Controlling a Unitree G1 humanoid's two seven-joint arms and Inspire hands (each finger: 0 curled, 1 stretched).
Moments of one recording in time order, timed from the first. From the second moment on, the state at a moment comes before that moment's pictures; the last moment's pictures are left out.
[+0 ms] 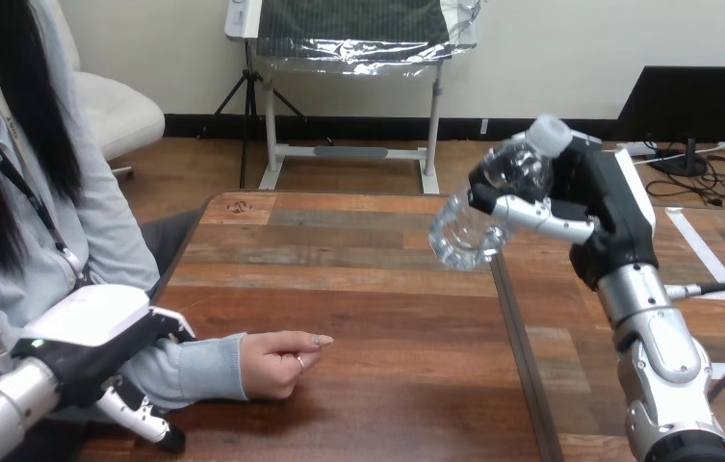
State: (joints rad) left arm -0.18 0.78 -0.14 0.50 0.72 -0.50 -0.16; right arm -0.57 -0.22 -0.17 0.98 0.12 -0.67 0.27
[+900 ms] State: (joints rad) left arm -0.22 0.77 -0.19 0.56 0.67 -0.54 -0.11; right arm -0.50 -0.19 -0.16 0.78 0.16 -0.58 0.32
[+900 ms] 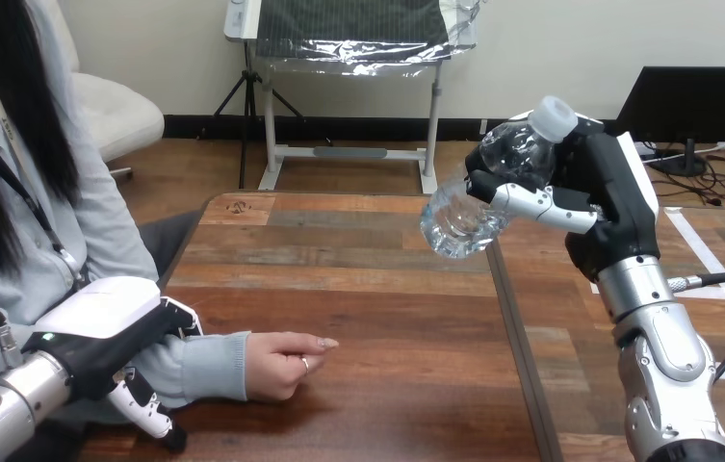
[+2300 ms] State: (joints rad) left arm -0.19 0.77 -0.18 0.42 0.66 -0.52 -0.13; right arm -0.55 -0.16 -0.13 1.03 0.08 -0.60 0.35
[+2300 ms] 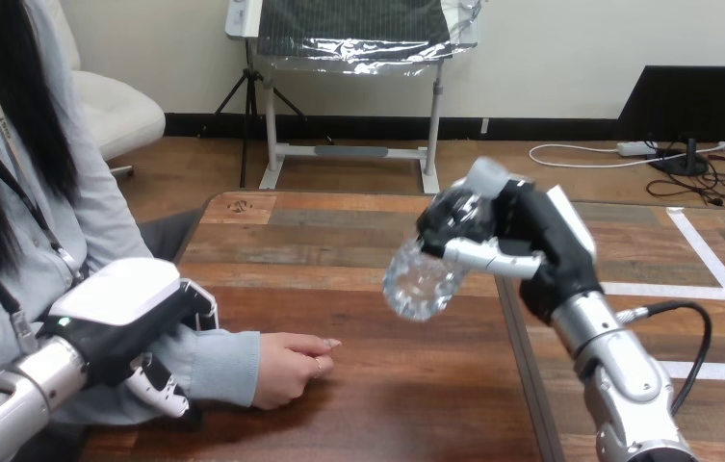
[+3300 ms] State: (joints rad) left arm -0.20 0.78 -0.18 0.27 0.64 -0.49 -0.21; right arm -0.56 -0.11 -0.07 1.12 -0.03 -0.62 0.28
